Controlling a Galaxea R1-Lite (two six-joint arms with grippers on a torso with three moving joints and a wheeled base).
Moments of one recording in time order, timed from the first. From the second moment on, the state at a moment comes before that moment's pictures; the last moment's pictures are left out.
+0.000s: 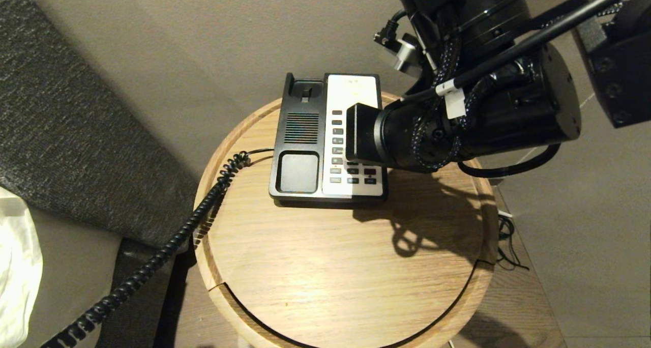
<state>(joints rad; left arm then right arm) -0.99 0.58 -1.06 0.40 0.13 -0.57 0.91 1.84 -1.83 0.58 -0.20 0.59</state>
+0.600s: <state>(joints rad) -0.99 0.57 -1.04 0.40 0.13 -0.57 0.90 1.84 -1.82 0.58 -0.20 0.58</state>
